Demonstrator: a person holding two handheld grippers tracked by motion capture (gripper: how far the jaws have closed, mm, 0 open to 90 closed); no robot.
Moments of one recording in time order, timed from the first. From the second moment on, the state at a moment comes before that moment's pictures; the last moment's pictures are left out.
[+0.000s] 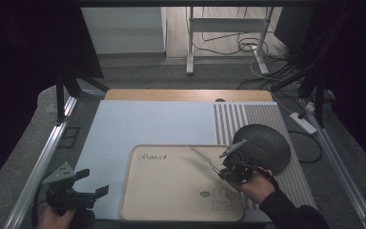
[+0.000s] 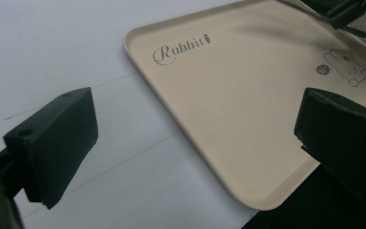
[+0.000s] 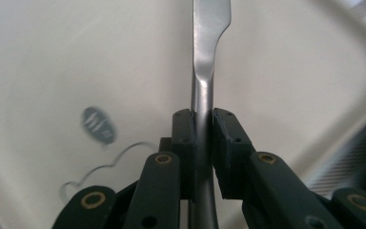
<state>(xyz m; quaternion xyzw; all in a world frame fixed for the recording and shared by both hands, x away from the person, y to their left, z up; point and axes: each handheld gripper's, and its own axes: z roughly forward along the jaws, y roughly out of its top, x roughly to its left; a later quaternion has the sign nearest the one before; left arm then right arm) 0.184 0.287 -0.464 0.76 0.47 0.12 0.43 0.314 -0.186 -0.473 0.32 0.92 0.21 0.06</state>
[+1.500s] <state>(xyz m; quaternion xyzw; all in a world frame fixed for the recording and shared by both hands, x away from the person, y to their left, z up) 0.183 0.286 -0.463 0.77 0.47 0.13 0.43 0.337 -0.155 -0.497 0.23 0.96 0.16 0.05</state>
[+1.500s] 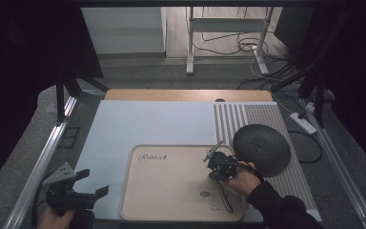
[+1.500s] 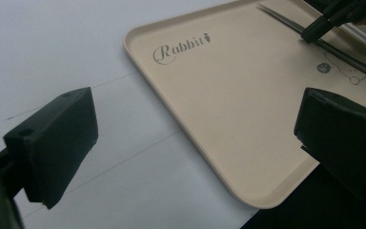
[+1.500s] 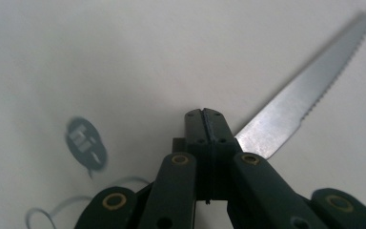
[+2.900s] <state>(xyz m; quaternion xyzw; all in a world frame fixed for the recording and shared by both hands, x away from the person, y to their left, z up) 0.184 0.286 -0.463 0.77 0.46 0.12 0.43 0.341 -0.194 -0.480 0.30 0.93 0.22 0.02</state>
